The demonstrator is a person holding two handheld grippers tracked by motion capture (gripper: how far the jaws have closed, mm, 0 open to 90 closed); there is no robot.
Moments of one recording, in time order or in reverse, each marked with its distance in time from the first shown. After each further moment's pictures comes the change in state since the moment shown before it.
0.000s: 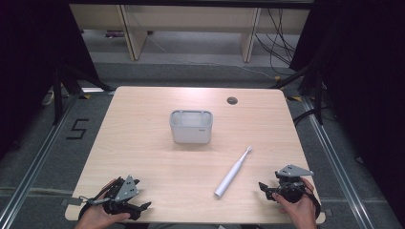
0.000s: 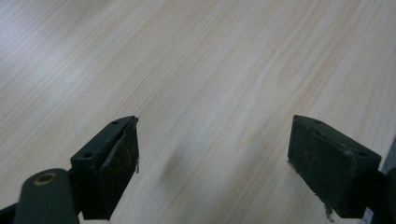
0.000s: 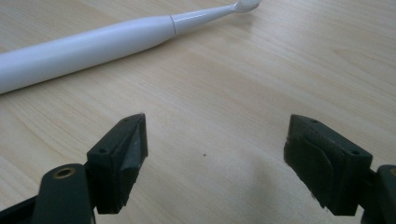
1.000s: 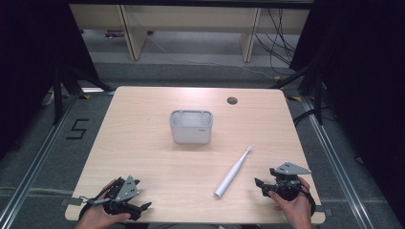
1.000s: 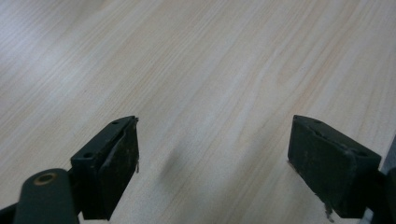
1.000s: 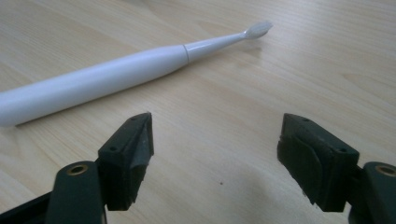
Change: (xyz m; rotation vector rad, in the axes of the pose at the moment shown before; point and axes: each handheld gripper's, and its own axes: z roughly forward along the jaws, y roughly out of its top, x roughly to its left) left arm 0.000 0.000 0.000 0.019 -0.008 0.019; right arm 0.012 0.011 0.002 -0.056 0.035 0.040
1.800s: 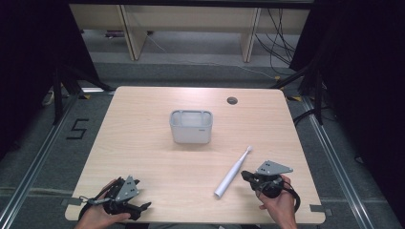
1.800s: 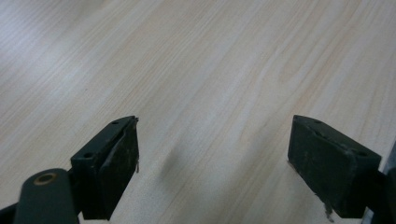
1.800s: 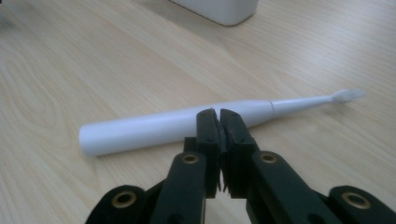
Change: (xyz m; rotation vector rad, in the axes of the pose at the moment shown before) left arm 0.000 0.000 0.001 -0.007 0.004 -0.013; right arm 0.041 0.024 0.017 -0.064 0.122 -0.170
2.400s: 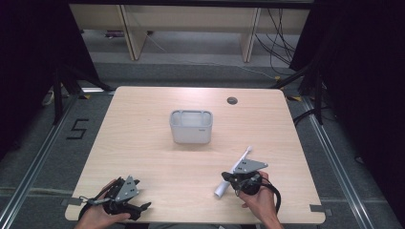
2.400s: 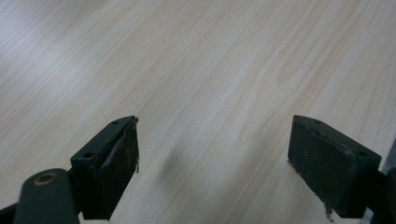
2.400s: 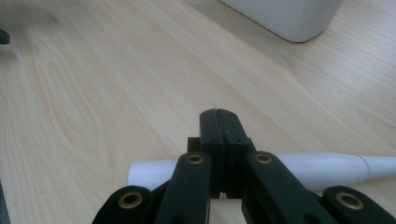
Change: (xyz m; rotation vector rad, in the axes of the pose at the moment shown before) left arm 0.000 0.000 0.000 0.000 -0.002 0.002; right arm 0.031 0.023 0.039 0.044 0.118 -0.083
